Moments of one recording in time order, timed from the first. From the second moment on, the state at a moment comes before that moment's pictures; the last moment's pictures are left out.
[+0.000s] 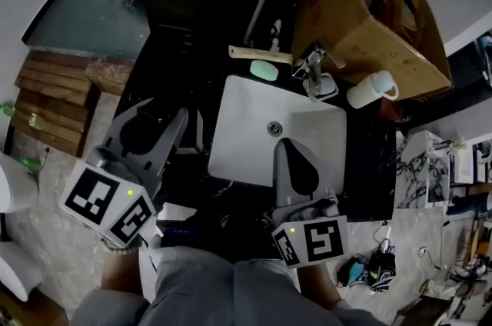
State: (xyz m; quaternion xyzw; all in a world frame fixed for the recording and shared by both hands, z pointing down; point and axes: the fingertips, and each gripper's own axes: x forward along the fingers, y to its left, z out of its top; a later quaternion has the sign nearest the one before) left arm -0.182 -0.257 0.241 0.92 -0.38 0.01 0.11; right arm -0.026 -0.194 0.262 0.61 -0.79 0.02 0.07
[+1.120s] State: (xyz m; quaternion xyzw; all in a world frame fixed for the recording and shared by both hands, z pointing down) left arm -0.100 -0.385 0.303 0.91 -0.39 0.08 0.08; right arm 0.053 -0.222 0.293 0.62 -0.78 0.05 0.08
